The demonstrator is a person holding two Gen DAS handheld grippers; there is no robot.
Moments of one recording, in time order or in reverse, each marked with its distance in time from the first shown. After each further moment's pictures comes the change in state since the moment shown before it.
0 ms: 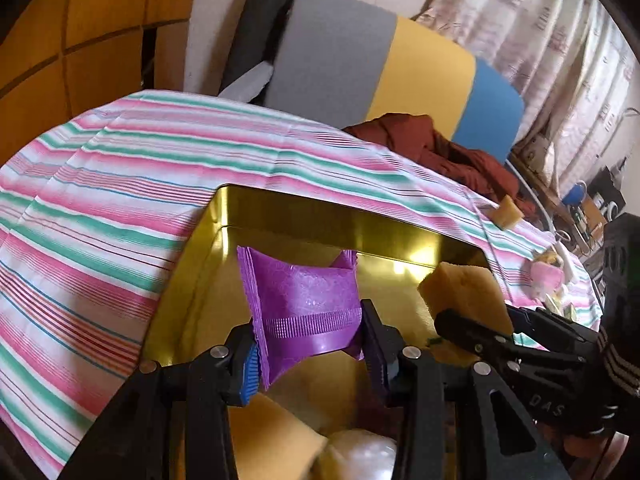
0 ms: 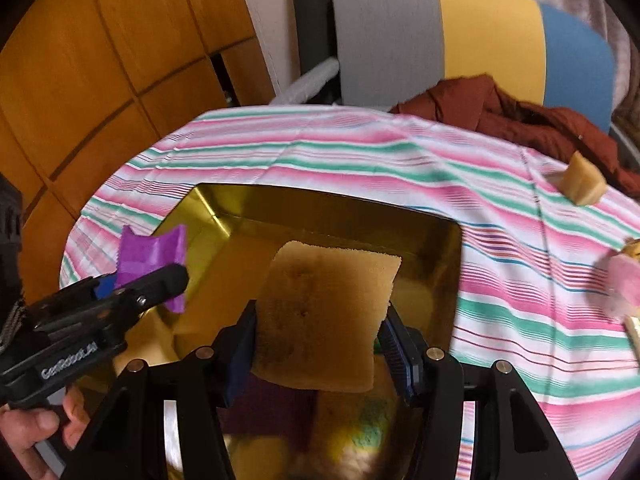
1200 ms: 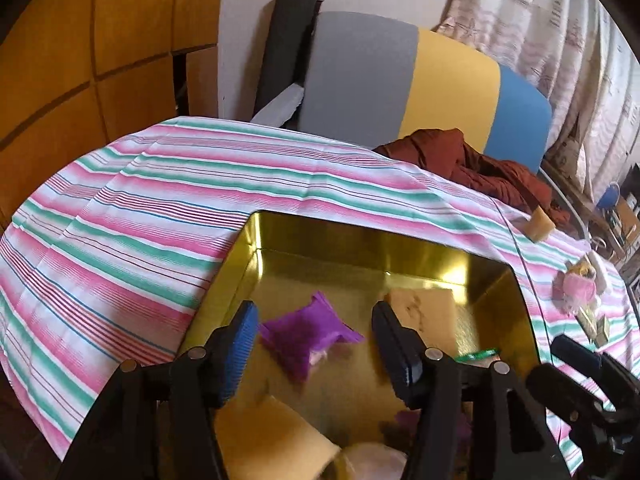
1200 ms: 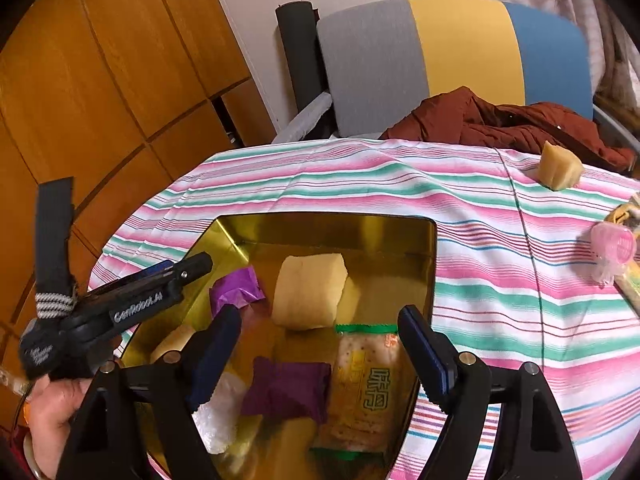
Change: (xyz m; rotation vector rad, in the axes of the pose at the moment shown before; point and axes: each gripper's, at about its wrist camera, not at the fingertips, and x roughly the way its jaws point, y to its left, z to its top) left arm -0.015 -0.021 -0.002 0.026 -0.081 0.162; right arm -0.055 -0.010 -0.029 0.084 -0.141 0.054
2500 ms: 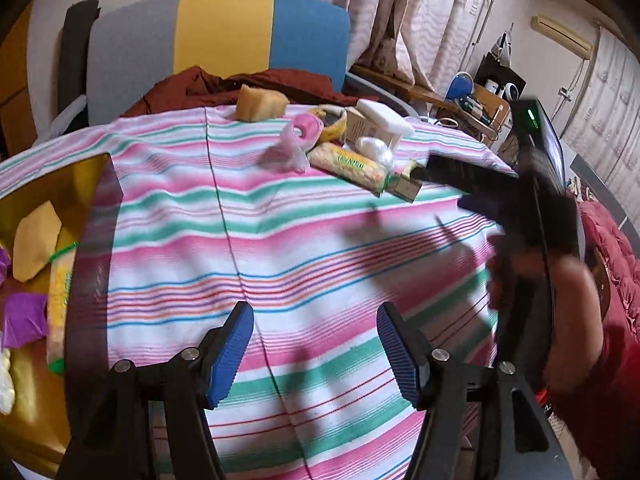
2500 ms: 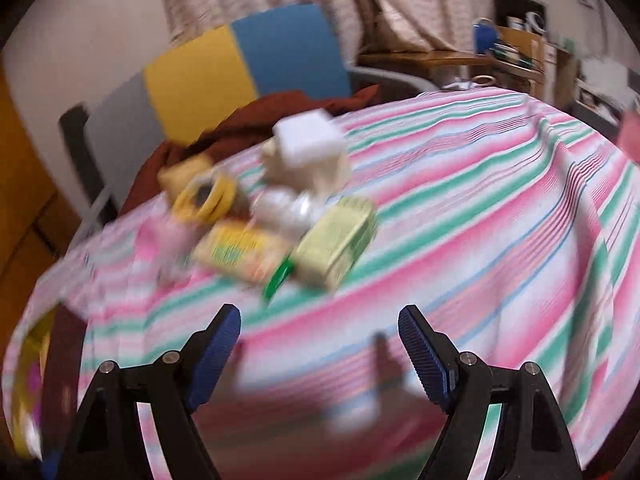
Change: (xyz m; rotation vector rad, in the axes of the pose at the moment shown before) left arm -0.042 -0.279 -0.141 0.379 0.122 -0.426; right arm -0.136 -0.313 -0.065 0.475 -0.172 -0.506
